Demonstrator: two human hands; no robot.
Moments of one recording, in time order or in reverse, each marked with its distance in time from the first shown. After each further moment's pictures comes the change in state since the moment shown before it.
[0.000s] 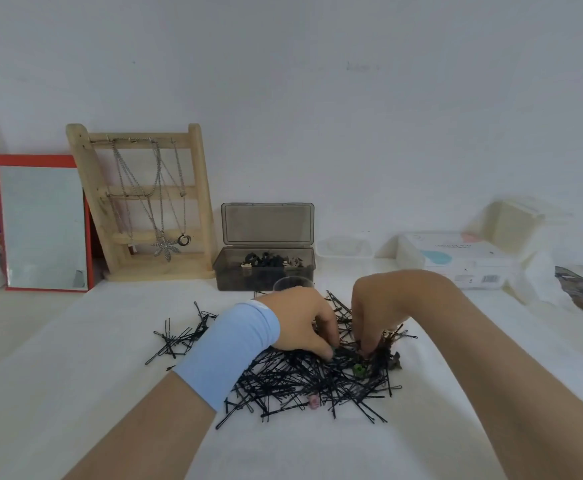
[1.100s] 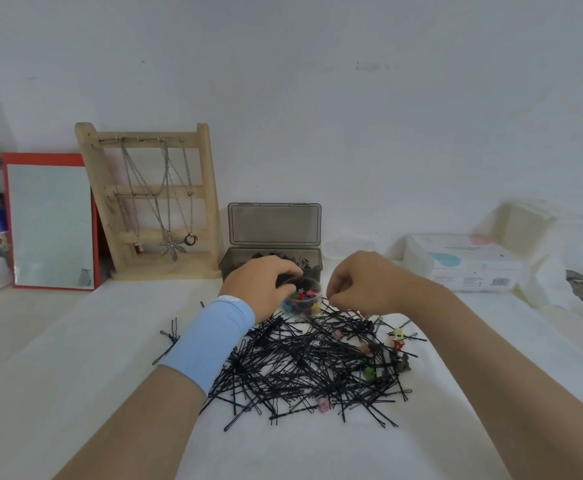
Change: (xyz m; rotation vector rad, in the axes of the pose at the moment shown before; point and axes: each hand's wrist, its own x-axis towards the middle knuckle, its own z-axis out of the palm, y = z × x) left_hand -0.006 -0.058 -0.009 0.081 0.580 -0.242; right_hand 0.021 -0.008 0.004 0.475 0.462 -0.175
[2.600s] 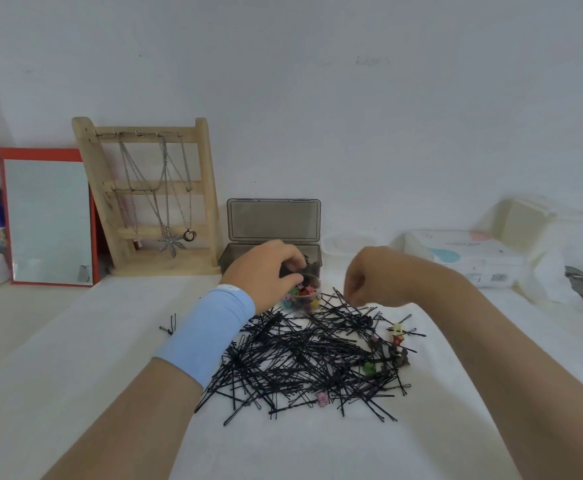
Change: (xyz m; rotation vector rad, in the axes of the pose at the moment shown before) left_hand 0.003 0.010 -0.011 -0.094 -0.005 0.083; right_hand -0.007 0.003 -0.019 -0.230 -0.112 0.062
